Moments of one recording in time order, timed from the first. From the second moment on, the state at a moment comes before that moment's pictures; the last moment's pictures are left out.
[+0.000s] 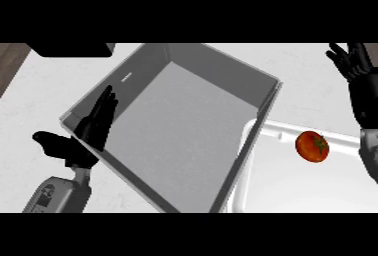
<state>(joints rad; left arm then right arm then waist) -0.19 0.28 -0.22 -1.43 0.38 0.16 -0.07 -0.40 -0.56 0.12 -1.48 -0.15 -0.25 0.03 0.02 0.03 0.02</state>
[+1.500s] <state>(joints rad) -0.24 0.50 -0.24 -1.57 0.13 0.04 -0.08 -0.18 -1.05 -0.04 -1.29 0.10 0.36 -0.75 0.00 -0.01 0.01</state>
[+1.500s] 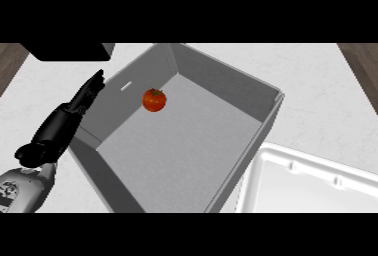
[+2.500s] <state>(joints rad) -0.24 0.45 -0.17 -1.55 0.06 -0.03 -0.09 -0.05 -0.96 0.08 -1.77 0.34 0.45 -0.26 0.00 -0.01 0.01</state>
